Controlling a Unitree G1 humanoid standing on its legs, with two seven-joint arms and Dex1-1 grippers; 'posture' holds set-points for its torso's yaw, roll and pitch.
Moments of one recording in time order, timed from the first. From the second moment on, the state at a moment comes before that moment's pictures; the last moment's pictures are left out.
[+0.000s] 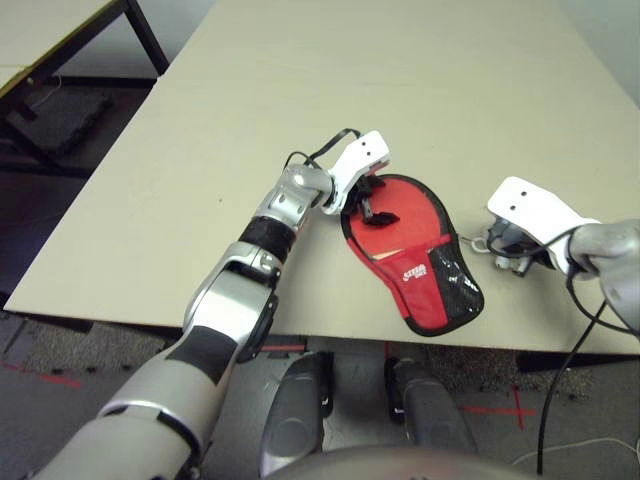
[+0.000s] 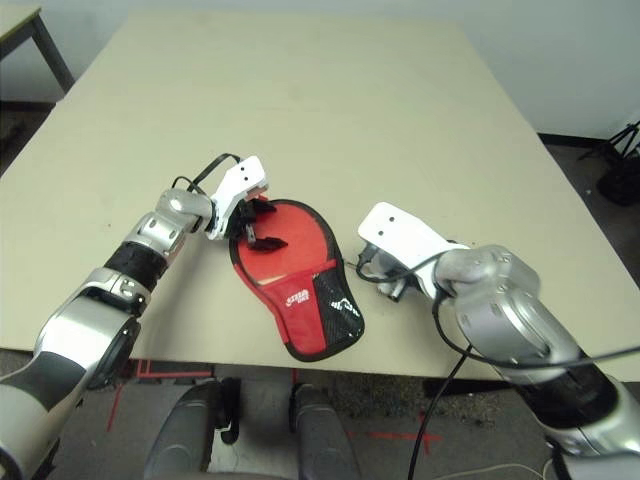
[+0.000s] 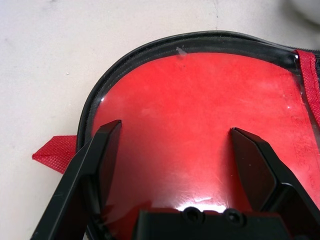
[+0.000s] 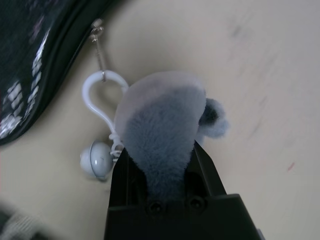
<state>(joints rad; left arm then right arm) -1.01 0.18 -0.26 0.89 0.13 0.19 -1.02 -0.22 -1.12 0.17 -0.72 -0.02 1.30 0.91</state>
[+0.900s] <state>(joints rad) -0.99 0.21 -0.26 0.87 0.12 0.16 -1.03 -0.22 -1.20 -0.02 -0.76 0.37 1.56 0.91</state>
